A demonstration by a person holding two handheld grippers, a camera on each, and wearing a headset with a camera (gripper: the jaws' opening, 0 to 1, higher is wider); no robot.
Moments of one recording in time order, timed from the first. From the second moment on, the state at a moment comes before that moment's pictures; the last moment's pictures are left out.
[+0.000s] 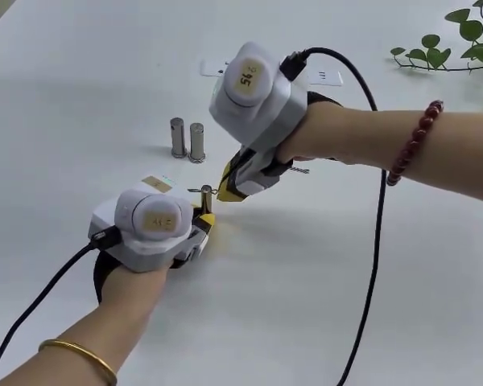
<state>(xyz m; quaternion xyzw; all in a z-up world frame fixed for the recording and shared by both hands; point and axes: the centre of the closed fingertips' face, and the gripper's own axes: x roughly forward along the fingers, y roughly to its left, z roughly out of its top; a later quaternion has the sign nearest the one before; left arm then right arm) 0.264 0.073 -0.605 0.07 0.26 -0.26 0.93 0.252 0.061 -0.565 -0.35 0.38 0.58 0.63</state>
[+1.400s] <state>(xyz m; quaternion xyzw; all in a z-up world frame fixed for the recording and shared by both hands) 0.269 0.073 -0.590 0.04 0.24 -0.25 0.94 0.251 0.021 -0.539 -0.07 0.31 0.47 0.82</state>
